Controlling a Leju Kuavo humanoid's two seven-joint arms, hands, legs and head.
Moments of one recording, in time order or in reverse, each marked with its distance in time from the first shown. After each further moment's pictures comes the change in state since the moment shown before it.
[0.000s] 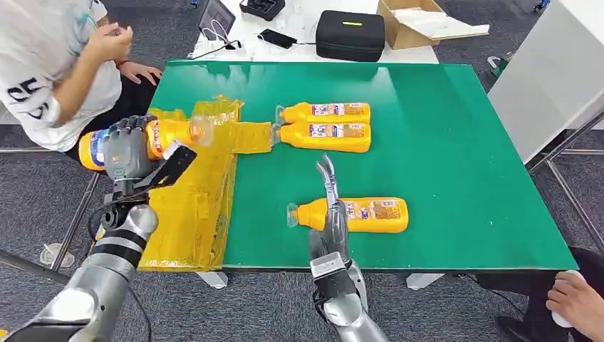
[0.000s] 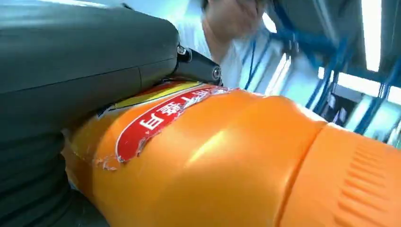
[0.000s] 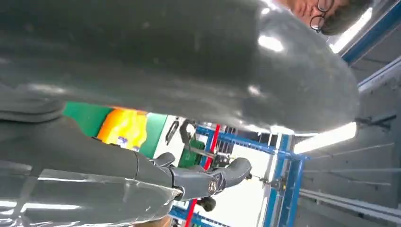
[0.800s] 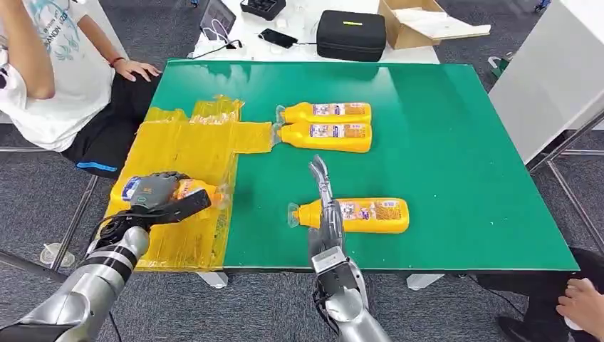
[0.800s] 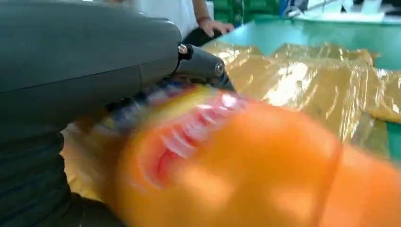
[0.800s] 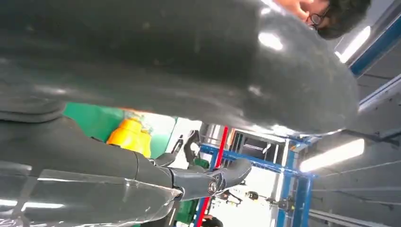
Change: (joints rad) left arm 0.016 0.066 -0.071 0.187 -0.067 -0.450 -0.035; right arm -0.013 0.005 -0.021 0.036 -0.025 0.090 0.000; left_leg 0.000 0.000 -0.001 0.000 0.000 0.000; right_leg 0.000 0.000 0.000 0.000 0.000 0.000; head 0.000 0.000
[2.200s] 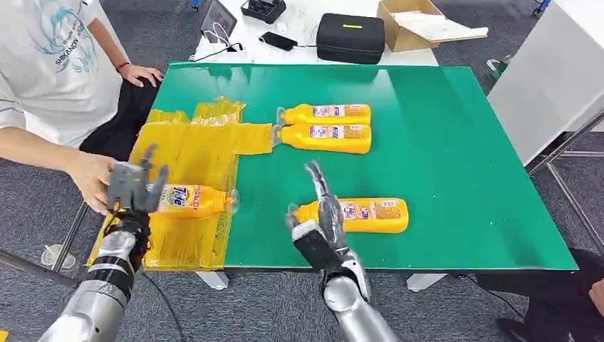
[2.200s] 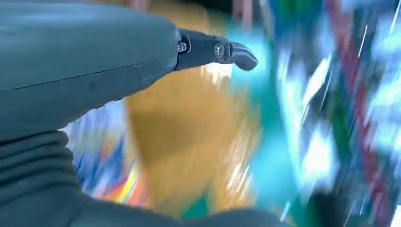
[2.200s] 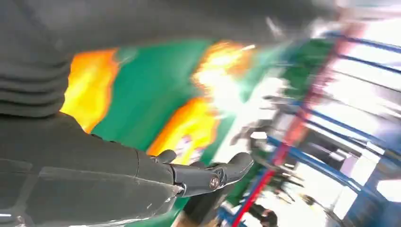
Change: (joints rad) left arm 0.145 -0.095 0.268 -0.299 0.895 -0.068 -0.196; right arm -0.083 -0.019 -0.089 0.155 0.334 -0.051 0.327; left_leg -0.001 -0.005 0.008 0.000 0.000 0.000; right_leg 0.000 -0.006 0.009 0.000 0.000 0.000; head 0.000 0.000
